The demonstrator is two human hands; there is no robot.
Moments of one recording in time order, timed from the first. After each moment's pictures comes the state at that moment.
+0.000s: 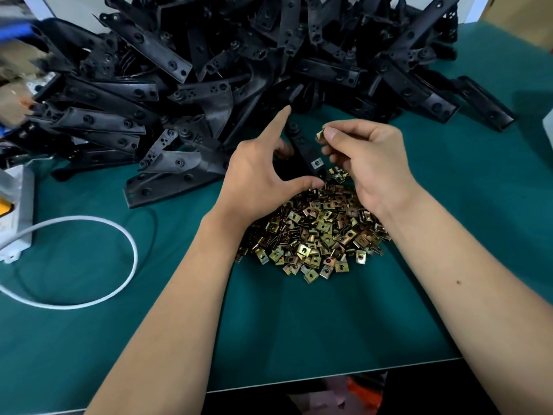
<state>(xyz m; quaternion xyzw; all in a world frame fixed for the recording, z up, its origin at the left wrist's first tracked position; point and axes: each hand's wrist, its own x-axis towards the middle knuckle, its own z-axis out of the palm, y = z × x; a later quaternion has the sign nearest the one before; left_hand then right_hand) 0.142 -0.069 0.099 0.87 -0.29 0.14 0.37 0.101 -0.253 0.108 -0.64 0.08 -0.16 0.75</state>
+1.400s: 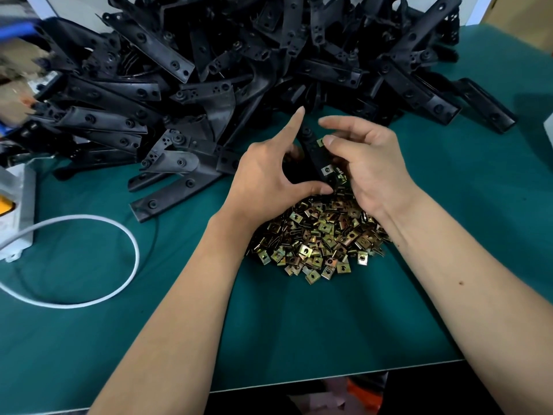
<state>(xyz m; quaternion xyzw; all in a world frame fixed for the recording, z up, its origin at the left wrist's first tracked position) 0.135 -0.077 0.103 0.87 -0.31 0.11 0.37 0.101 -0.250 0.106 -0.66 0.06 -0.16 0.73</state>
